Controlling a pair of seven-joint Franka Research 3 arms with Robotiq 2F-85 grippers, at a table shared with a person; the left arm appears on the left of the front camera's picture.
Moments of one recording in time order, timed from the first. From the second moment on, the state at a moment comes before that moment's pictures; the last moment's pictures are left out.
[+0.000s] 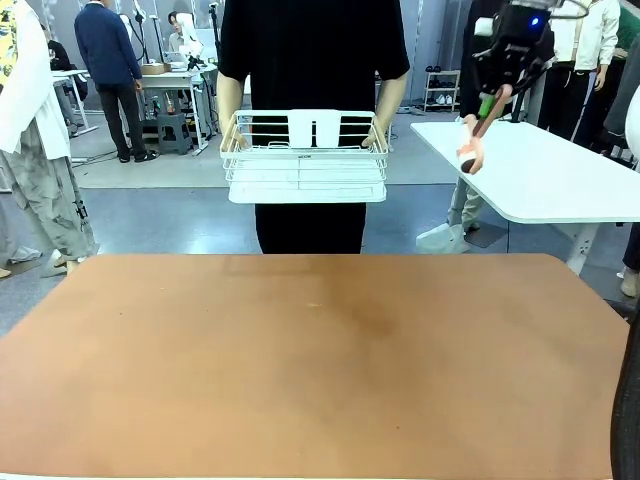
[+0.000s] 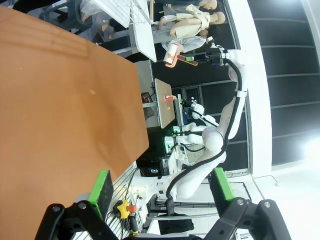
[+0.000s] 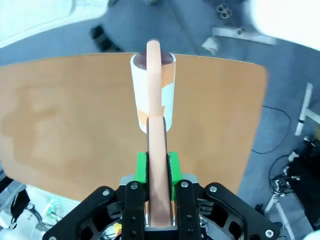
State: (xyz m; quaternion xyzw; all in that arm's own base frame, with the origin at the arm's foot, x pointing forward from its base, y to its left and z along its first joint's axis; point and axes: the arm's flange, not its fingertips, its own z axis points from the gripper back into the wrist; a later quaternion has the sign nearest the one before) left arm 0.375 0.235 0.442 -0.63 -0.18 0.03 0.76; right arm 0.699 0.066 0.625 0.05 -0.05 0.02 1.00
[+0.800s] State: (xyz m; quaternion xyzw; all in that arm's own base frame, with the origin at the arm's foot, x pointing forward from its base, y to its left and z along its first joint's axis) left arm 0.375 0.235 0.442 -0.63 -0.18 0.03 0.76; right arm 0.623 0.000 0.576 0.02 0.03 -0.04 1.00
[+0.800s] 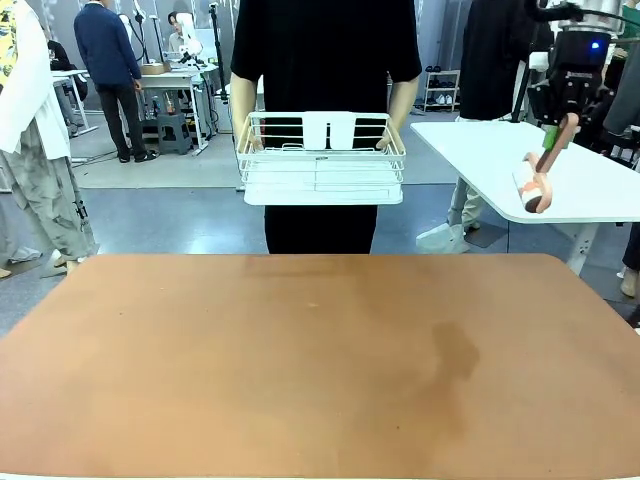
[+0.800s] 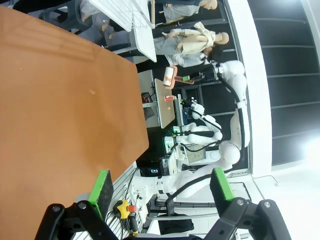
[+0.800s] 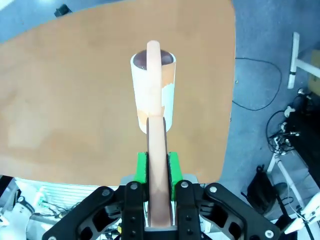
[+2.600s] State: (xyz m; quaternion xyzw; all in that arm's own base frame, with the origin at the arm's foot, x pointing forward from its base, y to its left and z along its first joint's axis) left arm 0.375 0.235 0.442 -0.63 -0.18 0.03 0.76; right arm 0.512 0.004 0.502 0.03 0.00 -0.03 1.00
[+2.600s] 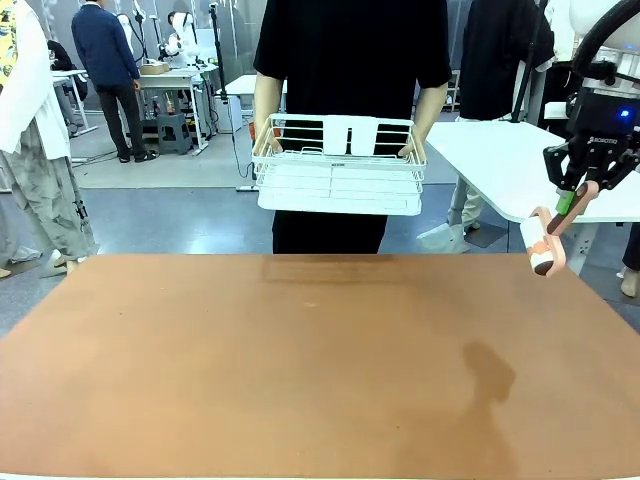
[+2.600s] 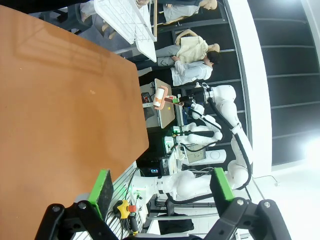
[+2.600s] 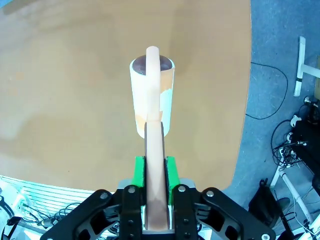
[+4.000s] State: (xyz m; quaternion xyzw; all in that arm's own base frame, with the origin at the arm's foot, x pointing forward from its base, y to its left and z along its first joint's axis) left arm 0.375 0.235 0.442 -0.63 -0.18 0.03 0.76; right arm 0.512 0.004 0.502 0.03 0.00 -0.03 1.00
